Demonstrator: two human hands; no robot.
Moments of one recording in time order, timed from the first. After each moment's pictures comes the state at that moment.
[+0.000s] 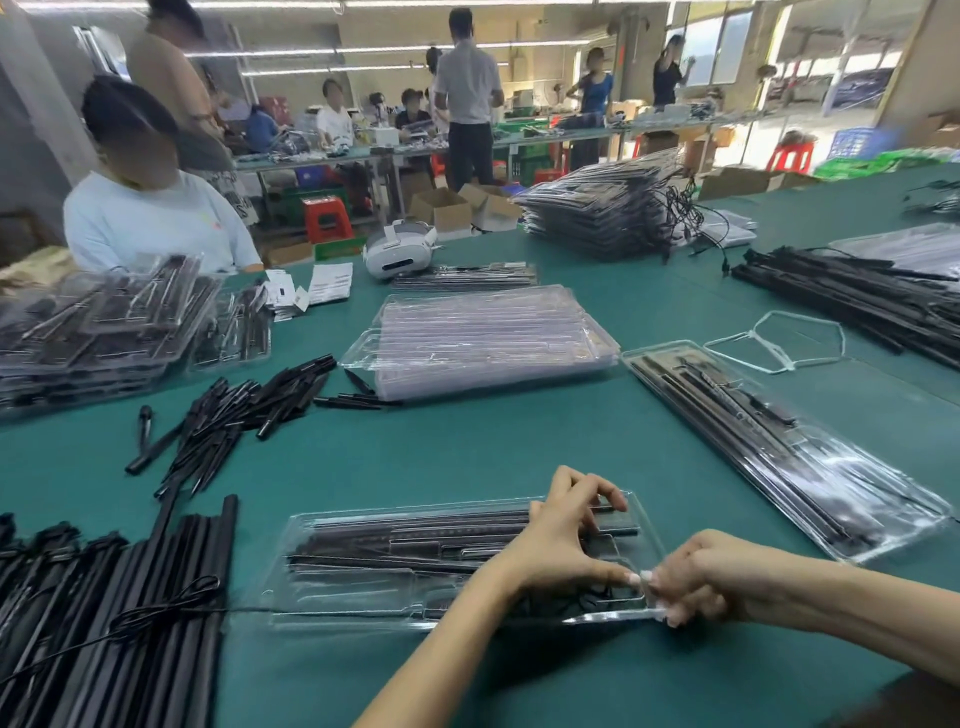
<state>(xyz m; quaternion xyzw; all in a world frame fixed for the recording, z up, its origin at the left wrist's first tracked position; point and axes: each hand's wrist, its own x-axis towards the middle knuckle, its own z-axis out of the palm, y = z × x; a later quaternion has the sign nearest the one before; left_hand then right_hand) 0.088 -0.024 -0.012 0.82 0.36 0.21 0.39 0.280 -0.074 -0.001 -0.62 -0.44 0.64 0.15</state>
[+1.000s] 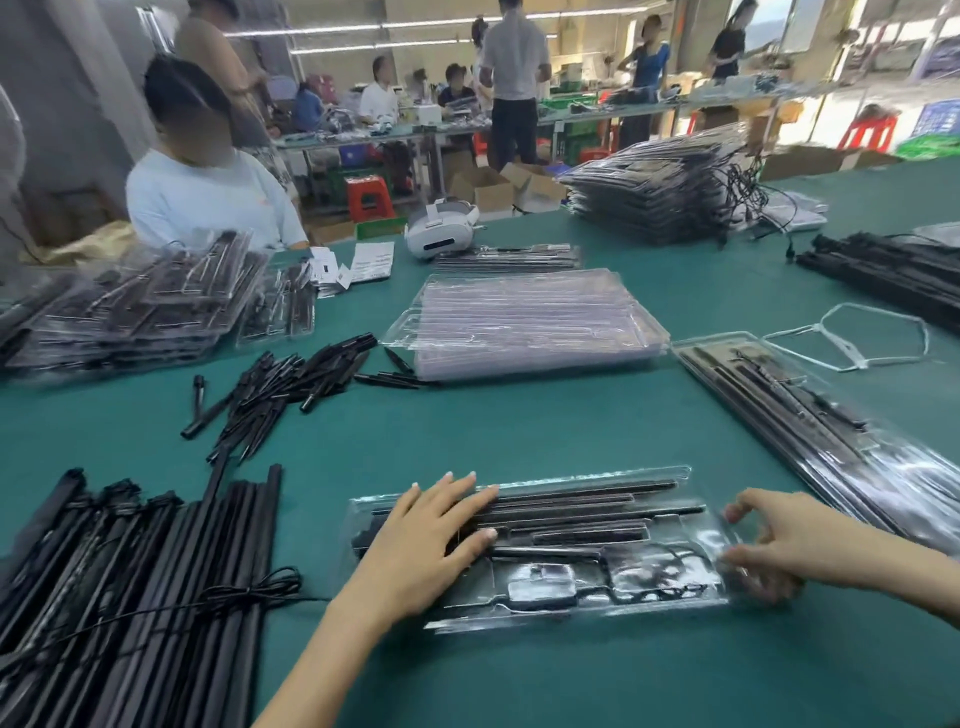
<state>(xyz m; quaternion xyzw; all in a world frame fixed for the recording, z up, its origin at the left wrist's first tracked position) -0.055 -0.026 -0.034 0.84 0.53 0.07 0.11 0.302 -0.054 0.015 -0.71 -0.64 0.29 0.00</state>
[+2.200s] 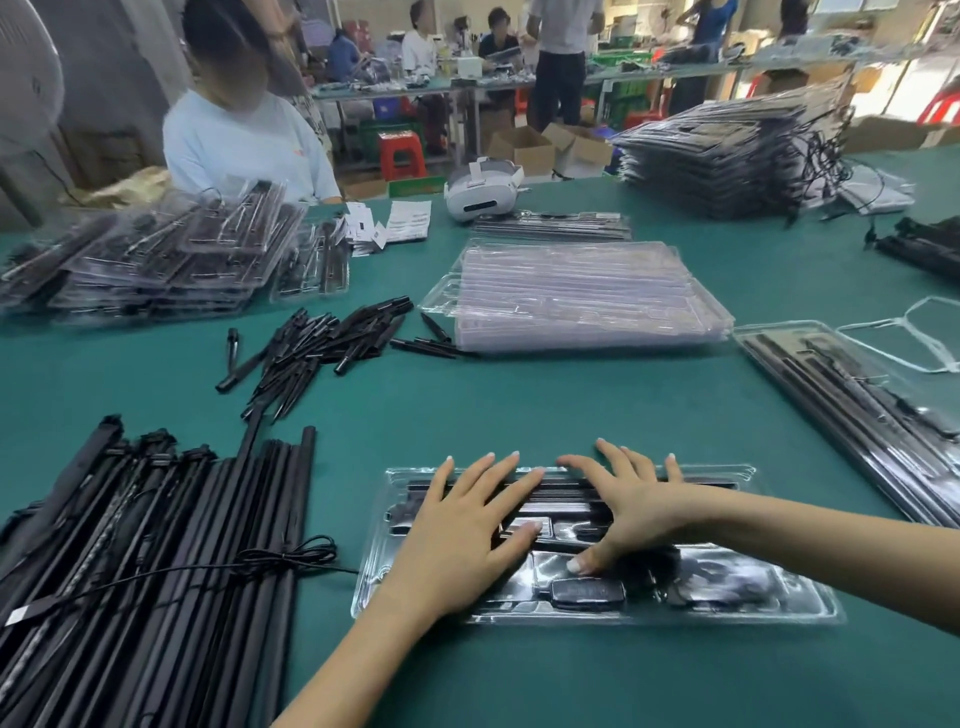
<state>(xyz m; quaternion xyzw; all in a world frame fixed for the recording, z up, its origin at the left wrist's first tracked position) -0.052 -0.031 -0.048 0.83 0.55 0.08 0.07 0.162 0.012 -0.010 -0.58 -0.76 0.25 -0.16</state>
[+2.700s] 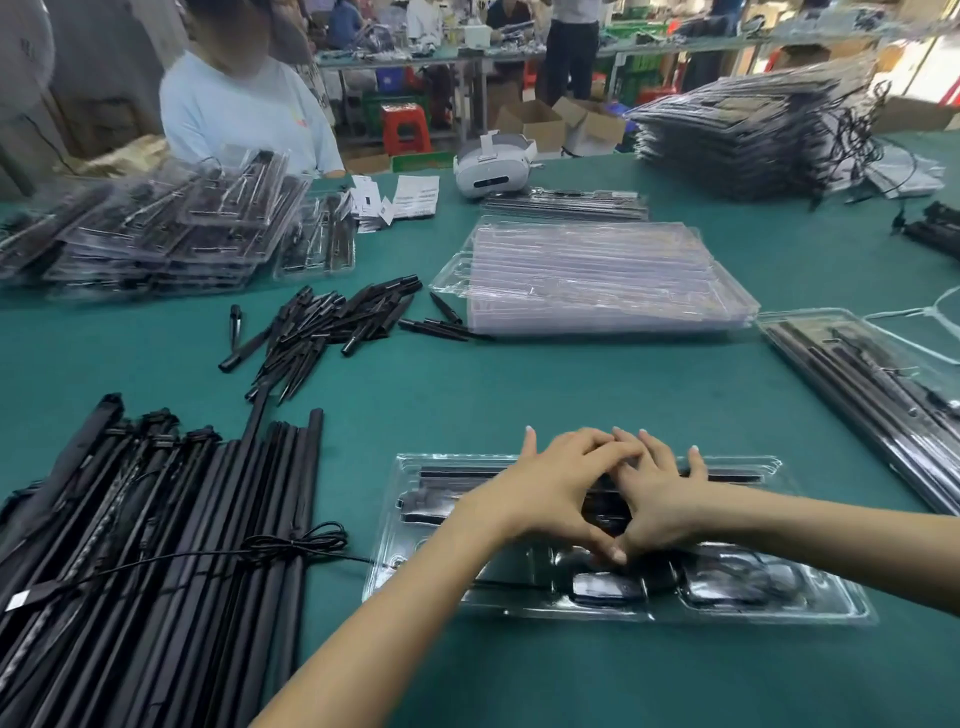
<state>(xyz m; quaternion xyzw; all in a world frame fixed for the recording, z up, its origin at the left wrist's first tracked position) -0.001 0.002 0.001 0.86 0.42 0.04 0.29 0.155 0.013 -0.018 -0.60 -0.75 0.20 -0.21</state>
